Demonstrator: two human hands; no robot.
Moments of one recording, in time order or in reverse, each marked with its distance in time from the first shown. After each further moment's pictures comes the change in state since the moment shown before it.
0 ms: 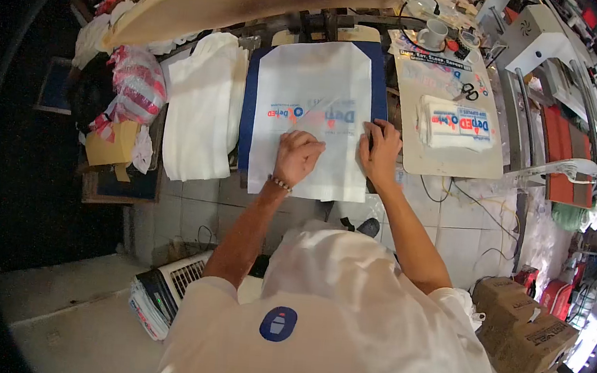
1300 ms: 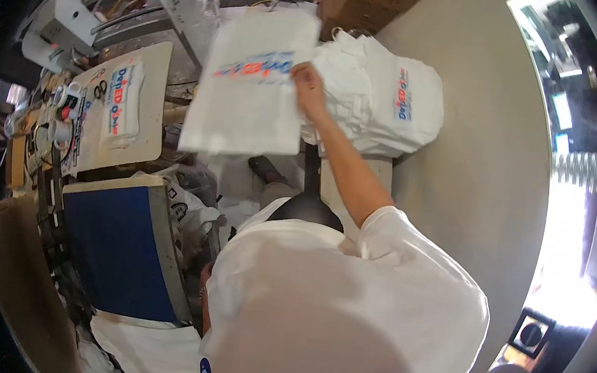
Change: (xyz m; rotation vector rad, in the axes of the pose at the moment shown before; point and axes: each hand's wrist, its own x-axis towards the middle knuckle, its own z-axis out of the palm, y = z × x) left_hand -0.232 -0.196 0.090 -0.158 -1.171 -0.396; right_hand -0.336 0.030 -0.221 0.065 1.178 0.762
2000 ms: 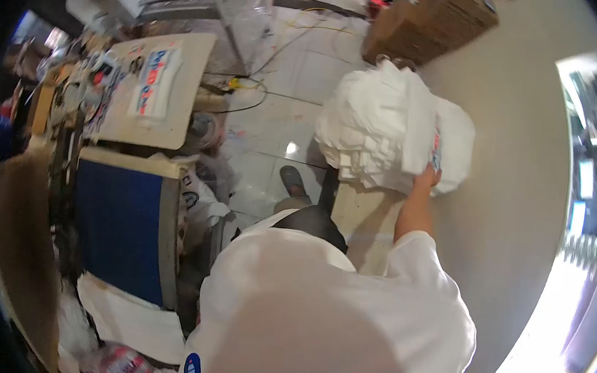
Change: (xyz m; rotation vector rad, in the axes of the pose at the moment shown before) left_hand -0.027 0.006 0.011 -0.050 -0.132 -0.127; right_hand -0.062 0.131 -0.306 0.221 1.180 0.653
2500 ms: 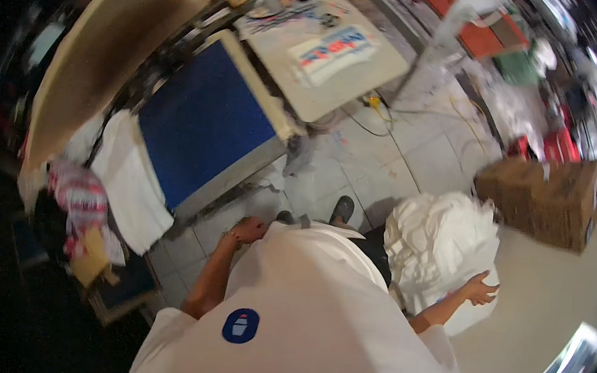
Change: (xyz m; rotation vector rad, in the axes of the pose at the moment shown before) left_hand -0.076 0.206 -0.002 0.098 -0.154 -0.066; right_hand 0.000 -0.055 0.146 -1.246 0.190 -0.966
